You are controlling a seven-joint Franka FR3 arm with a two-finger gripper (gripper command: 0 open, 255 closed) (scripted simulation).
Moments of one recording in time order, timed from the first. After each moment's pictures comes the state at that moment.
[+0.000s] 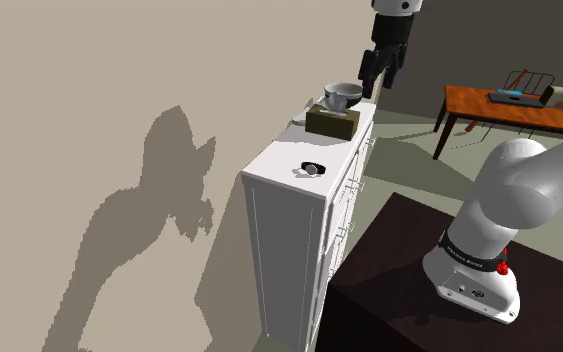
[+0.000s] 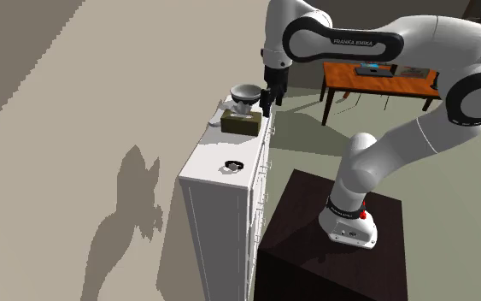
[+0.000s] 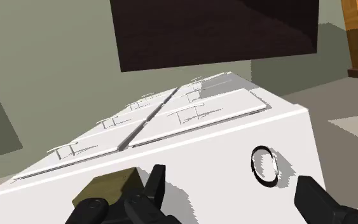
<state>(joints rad) 0.01 -0.75 0.00 -2.31 -0.04 1.58 0.15</state>
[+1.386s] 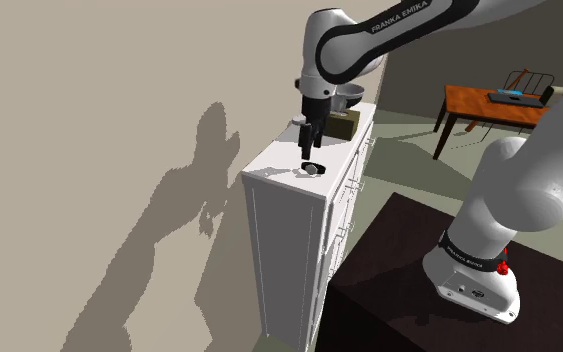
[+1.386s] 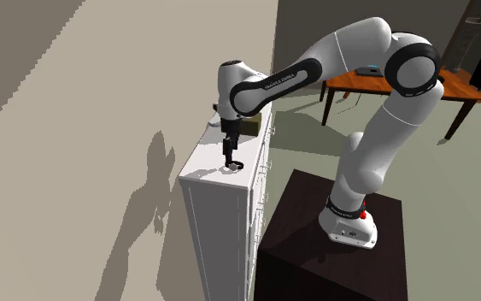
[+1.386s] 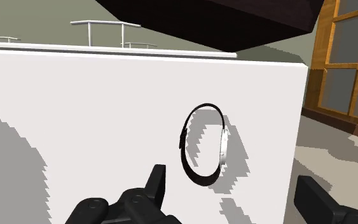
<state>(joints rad) 0.17 -0.28 -0.03 -2.39 0.11 2.08 -0.14</state>
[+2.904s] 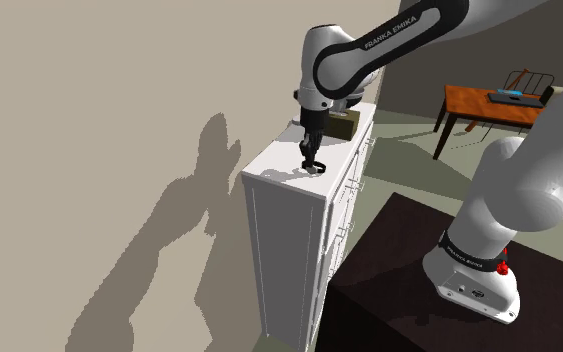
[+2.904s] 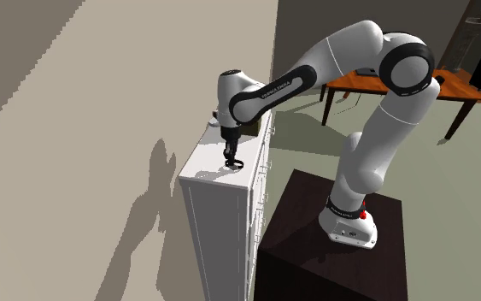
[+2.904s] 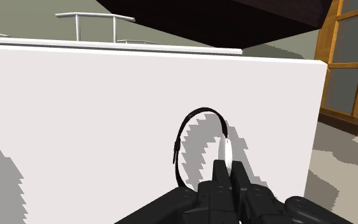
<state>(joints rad) 0.18 -0.24 -0.02 -2.43 0.12 2.16 -0.15</state>
